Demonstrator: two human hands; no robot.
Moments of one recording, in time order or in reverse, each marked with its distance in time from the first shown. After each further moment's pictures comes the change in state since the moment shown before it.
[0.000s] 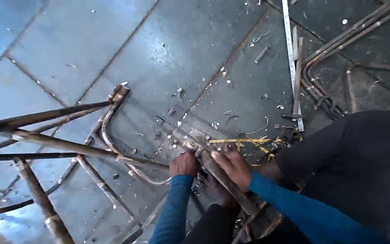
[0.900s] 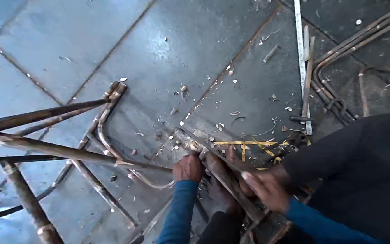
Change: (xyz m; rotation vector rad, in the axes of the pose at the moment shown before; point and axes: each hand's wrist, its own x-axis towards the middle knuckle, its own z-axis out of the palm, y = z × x) left_hand 0.007 -0.003 0.002 -0.036 0.007 -0.009; right_hand -0.038 0.012 -0.023 0.022 -0.005 0.119
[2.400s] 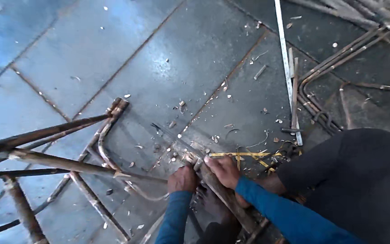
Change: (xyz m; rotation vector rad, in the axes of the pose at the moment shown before) left_hand -0.003 0.002 -0.004 -0.007 -0.008 -0.012; right_hand 0.084 -0.012 0.040 -0.013 0.037 -0.121
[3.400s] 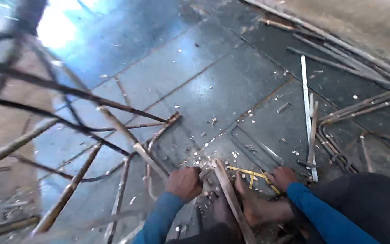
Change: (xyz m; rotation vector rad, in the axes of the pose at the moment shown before) left_hand -0.092 -0.064 -0.112 -0.076 -0.069 0.113; right_hand 0.004 0.044 -0.141 -1.144 -0.225 0.186
